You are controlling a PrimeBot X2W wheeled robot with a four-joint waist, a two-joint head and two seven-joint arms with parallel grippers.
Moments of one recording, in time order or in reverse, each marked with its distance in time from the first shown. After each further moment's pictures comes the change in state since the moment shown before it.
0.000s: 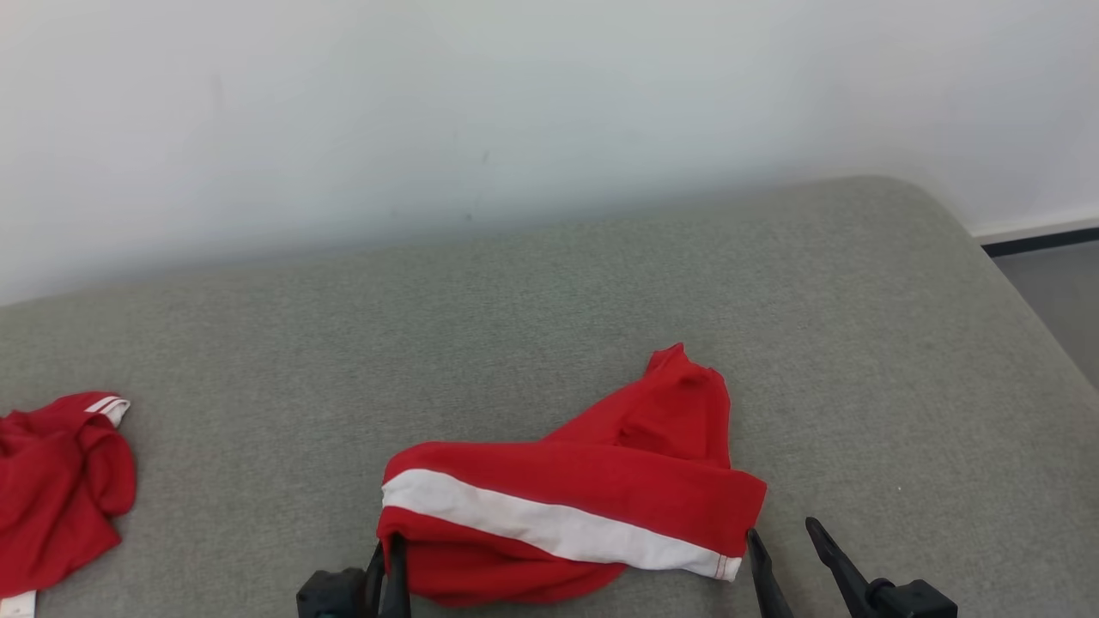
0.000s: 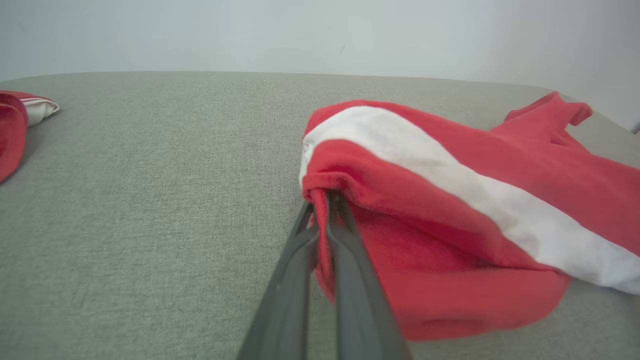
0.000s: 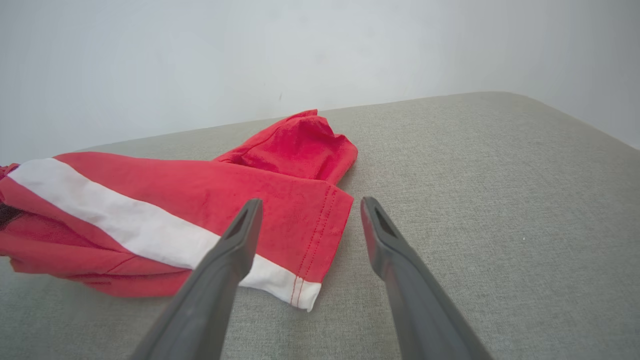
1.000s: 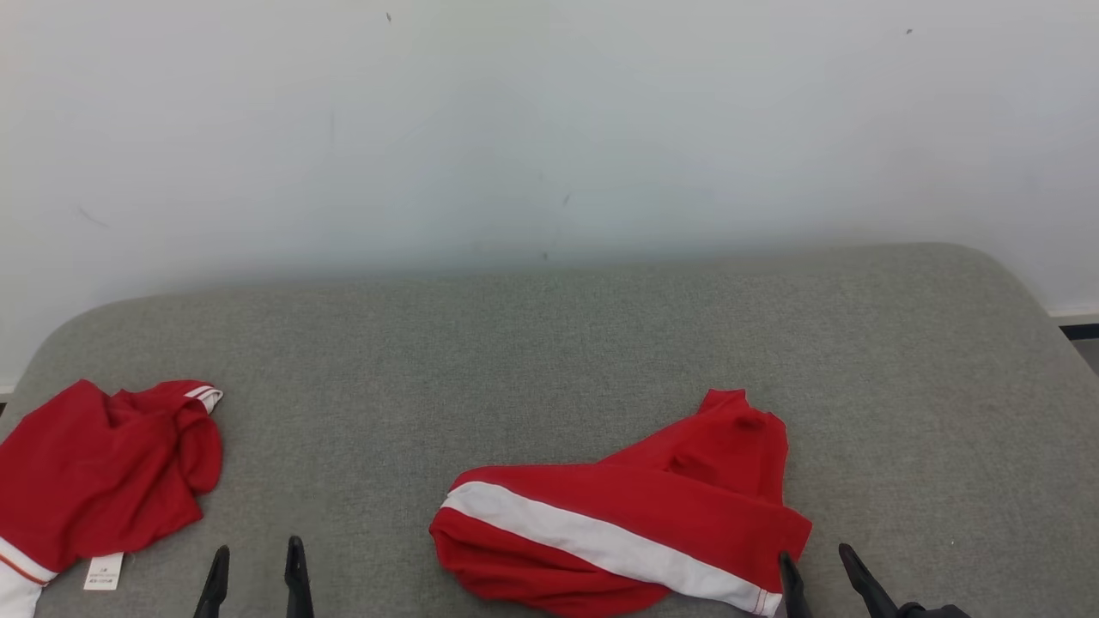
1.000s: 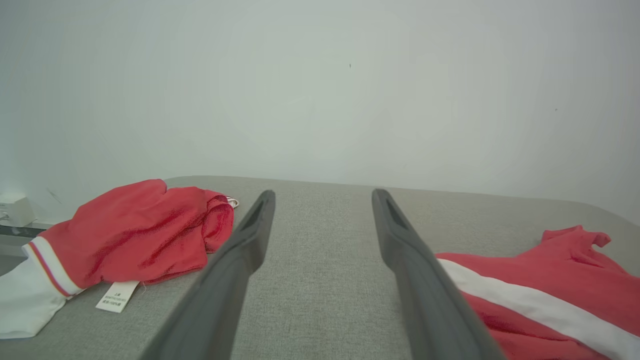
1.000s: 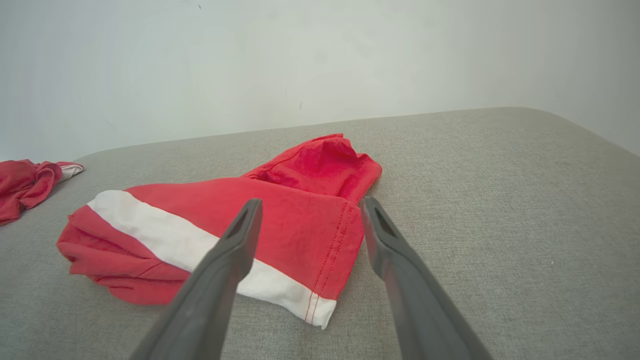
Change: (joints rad) left arm 0.355 -0.102 0.523 -0.435 0.387 -0.289 0.000; right arm 0.049 -0.005 -0.047 -0.007 0.005 0.000 0.003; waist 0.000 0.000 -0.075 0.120
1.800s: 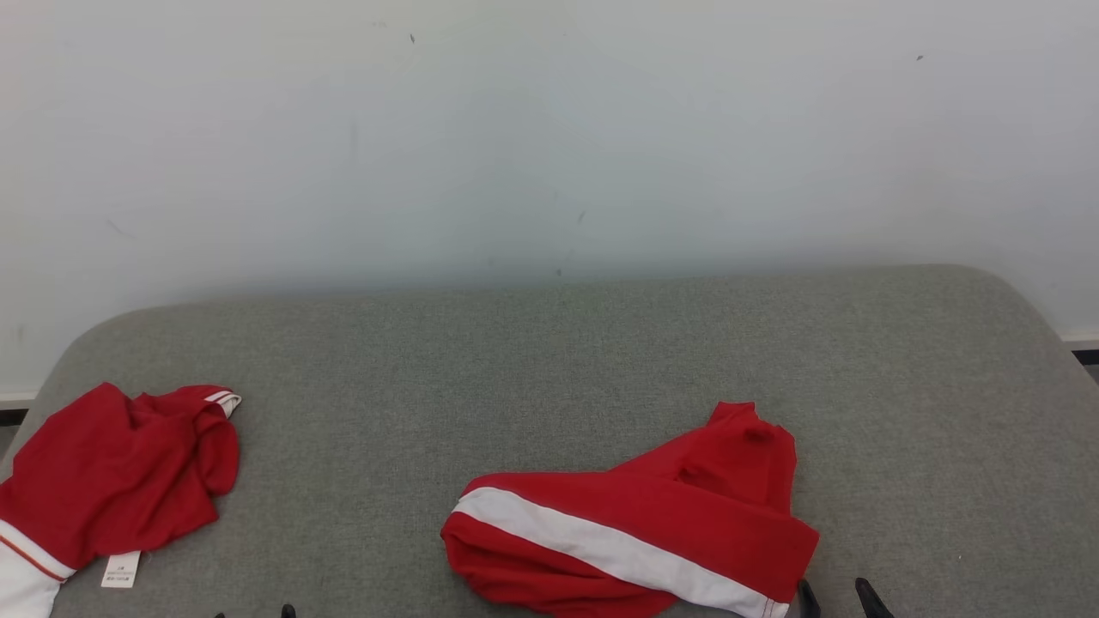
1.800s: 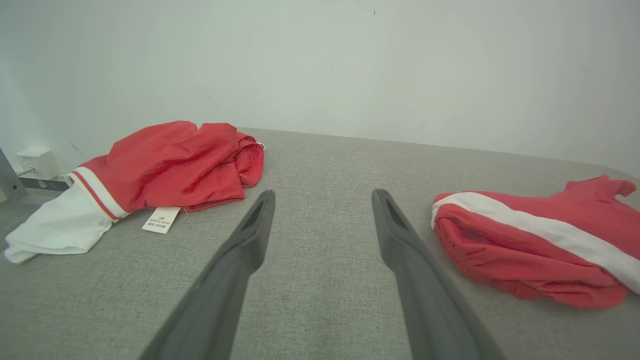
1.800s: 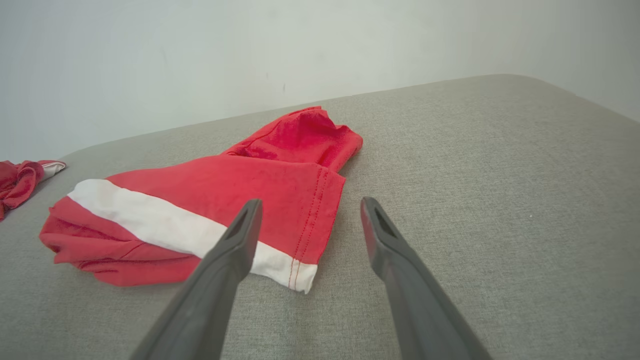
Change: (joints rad) left arm 0.076 -0.034 0.122 0.105 0.036 -0.135 0.000; right arm 0.036 0.011 -0.053 0.052 0.047 0.000 0.019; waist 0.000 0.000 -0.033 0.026
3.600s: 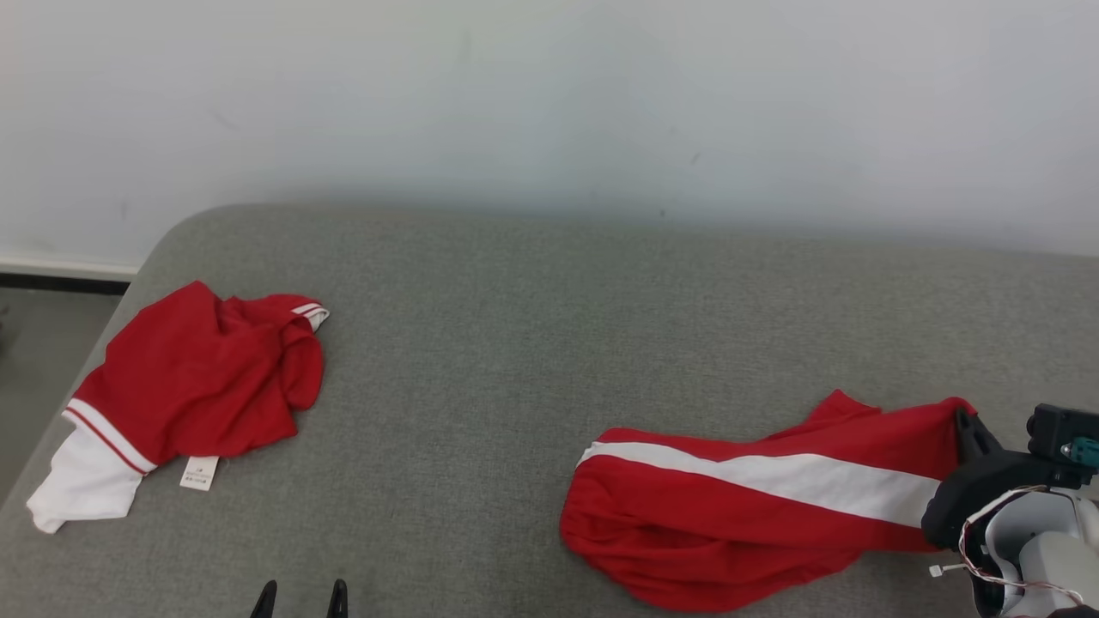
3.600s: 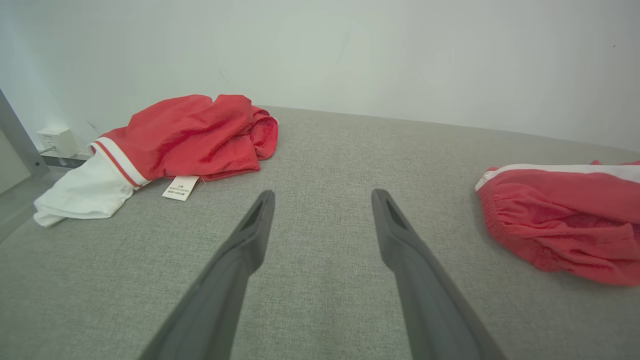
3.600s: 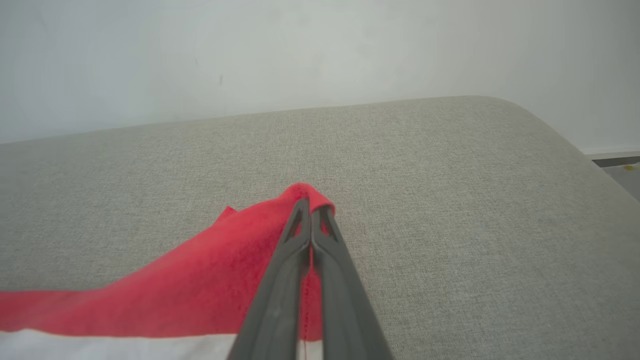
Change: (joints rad) left arm -0.028 0.012 -0.100 -0.027 0.021 -0.006 0.000; right arm -0.536 -0.141 -0.243 0.450 -0.066 0.000 0.170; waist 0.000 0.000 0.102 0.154
